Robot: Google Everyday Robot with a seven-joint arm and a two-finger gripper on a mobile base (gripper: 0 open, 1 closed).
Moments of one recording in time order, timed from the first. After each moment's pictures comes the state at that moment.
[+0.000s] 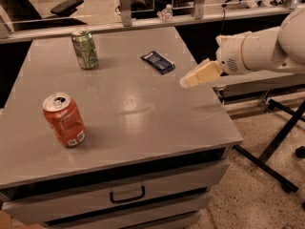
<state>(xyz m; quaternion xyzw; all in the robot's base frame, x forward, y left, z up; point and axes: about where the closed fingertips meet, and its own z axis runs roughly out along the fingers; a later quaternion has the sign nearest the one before) 0.629 -0.140 0.911 -0.42 0.76 0.10 0.48</state>
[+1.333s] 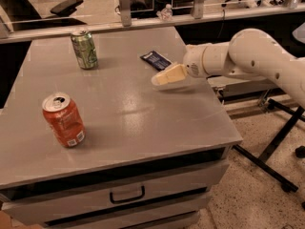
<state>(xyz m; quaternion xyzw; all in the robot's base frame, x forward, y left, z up) 0.696 -0.064 0.859 -0.40 0.75 0.18 0.50</state>
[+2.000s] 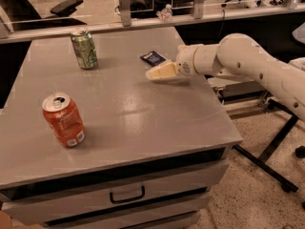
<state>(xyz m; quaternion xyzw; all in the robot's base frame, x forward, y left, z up) 0.727 -0.050 0.848 -0.38 0.75 0.18 0.51</state>
